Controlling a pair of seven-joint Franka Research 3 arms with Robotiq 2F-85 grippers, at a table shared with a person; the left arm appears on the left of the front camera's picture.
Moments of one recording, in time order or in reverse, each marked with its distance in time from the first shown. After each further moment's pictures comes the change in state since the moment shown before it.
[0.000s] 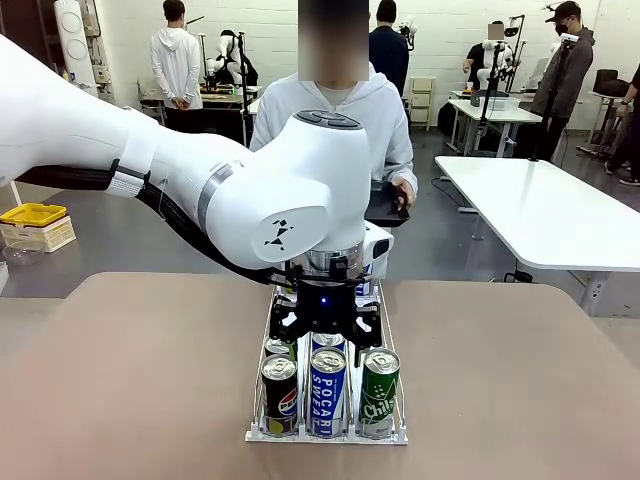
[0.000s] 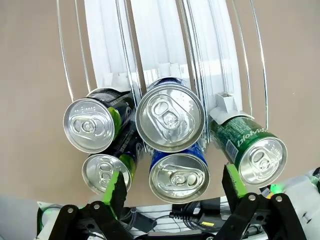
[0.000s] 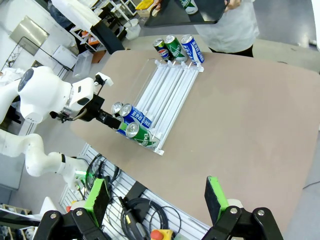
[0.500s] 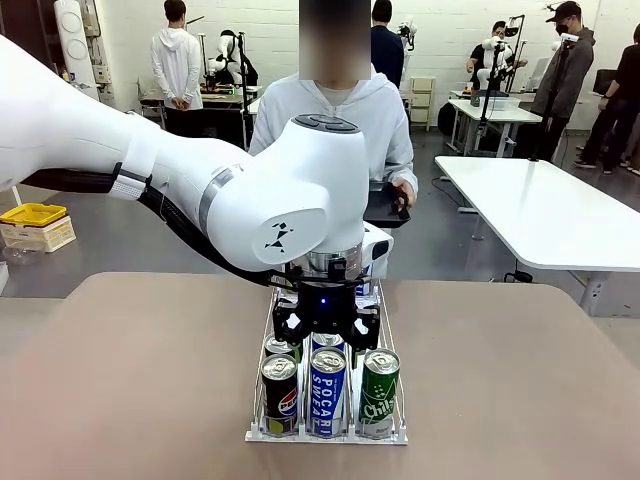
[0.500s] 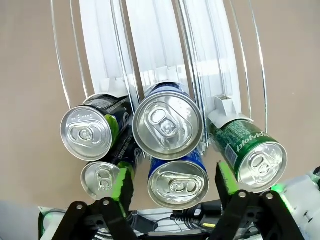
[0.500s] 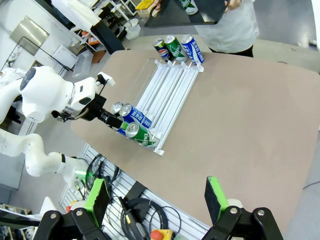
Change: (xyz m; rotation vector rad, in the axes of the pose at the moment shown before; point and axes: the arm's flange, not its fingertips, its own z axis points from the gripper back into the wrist) left arm 0.004 0.000 -0.004 -0.011 -0.003 -0.021; right arm 0.000 0.000 0.000 0.000 0.000 0.000
